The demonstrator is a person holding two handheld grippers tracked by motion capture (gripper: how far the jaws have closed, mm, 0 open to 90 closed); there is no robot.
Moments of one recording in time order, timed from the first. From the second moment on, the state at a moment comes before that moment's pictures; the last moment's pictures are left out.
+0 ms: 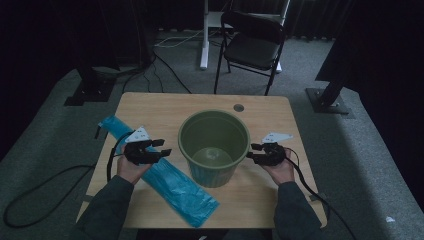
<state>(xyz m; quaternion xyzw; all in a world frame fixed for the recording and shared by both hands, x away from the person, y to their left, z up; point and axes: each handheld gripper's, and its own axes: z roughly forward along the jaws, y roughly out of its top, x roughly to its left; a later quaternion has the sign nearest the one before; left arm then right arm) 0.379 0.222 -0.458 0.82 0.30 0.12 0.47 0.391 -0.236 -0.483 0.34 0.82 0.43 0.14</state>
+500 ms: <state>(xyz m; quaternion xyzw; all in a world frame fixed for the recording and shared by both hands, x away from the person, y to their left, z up) 0.391 0.187 -0.465 0.83 0.30 0.09 0.47 0.396 -0.224 -0.478 0.34 0.82 0.44 0.15</state>
